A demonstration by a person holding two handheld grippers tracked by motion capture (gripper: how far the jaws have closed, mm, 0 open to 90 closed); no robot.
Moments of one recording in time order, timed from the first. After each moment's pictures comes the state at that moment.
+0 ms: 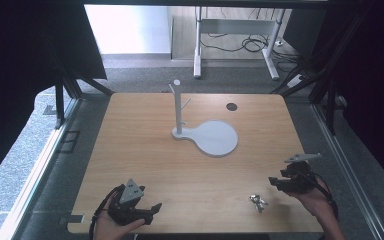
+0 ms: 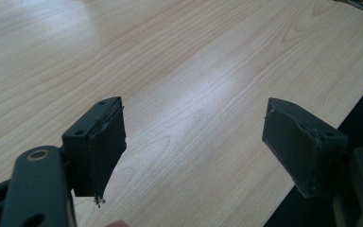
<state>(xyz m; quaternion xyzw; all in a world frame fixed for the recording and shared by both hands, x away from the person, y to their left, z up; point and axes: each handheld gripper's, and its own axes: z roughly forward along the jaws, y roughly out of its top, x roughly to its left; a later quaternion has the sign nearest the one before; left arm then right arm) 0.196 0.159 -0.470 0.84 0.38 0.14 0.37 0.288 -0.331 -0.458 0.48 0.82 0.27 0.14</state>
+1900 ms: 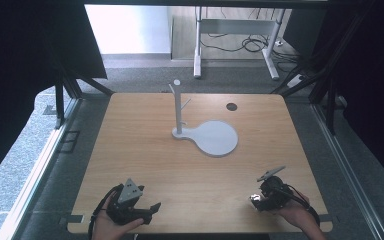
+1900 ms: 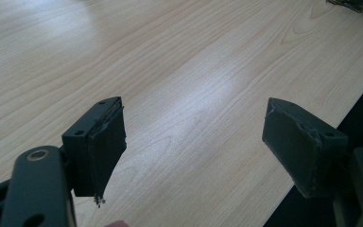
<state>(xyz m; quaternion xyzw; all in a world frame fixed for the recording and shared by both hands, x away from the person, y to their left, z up) 0.197 0.162 -0.470 0.84 0.38 0.14 0.37 0.268 -0.274 -0.498 0.42 0.89 0.17 0.06</state>
